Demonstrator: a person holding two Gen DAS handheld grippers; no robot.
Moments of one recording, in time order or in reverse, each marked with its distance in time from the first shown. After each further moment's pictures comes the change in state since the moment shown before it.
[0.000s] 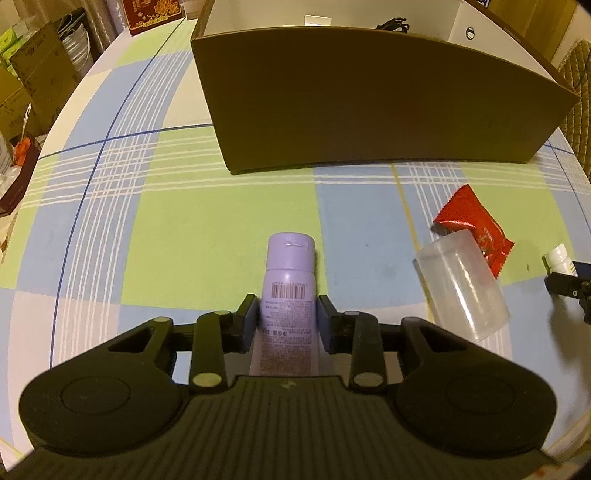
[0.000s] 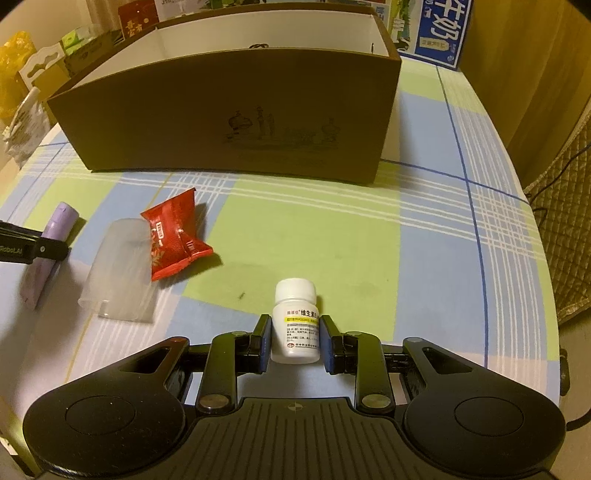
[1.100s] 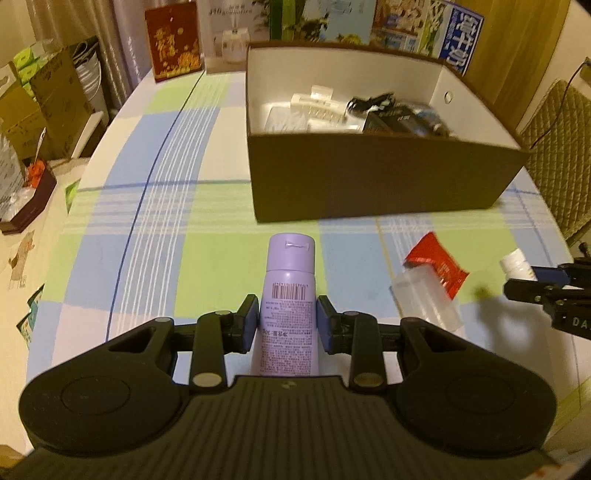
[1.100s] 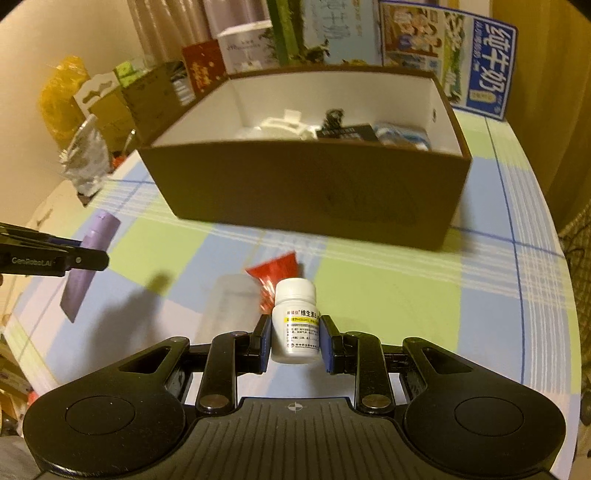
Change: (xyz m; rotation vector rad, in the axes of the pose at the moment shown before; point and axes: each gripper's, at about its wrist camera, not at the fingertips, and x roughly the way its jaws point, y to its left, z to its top) left arm -0.085 0.026 -0.002 -0.014 -0.144 -0.043; right arm -0.051 0.039 0.026 -0.043 -0.134 0.176
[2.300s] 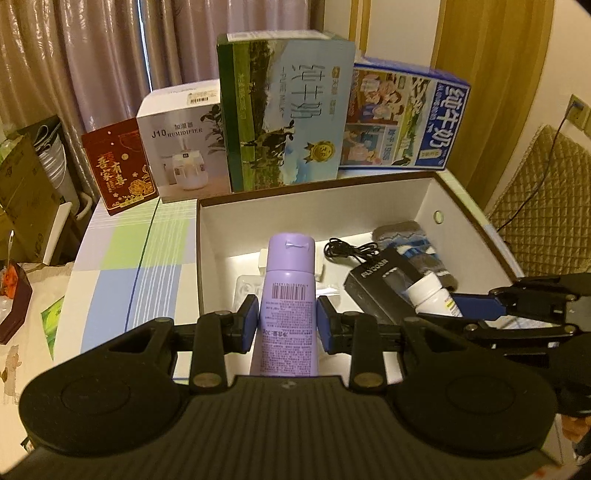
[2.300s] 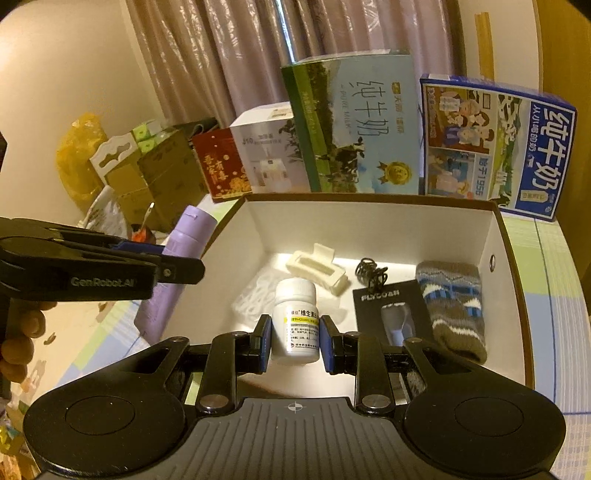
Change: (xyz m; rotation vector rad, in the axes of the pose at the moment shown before) left arm 0.034 -0.027 0.177 0.113 -0.157 -0.053; right arm 0.050 -0.003 0.161 0.009 -0.151 0.081
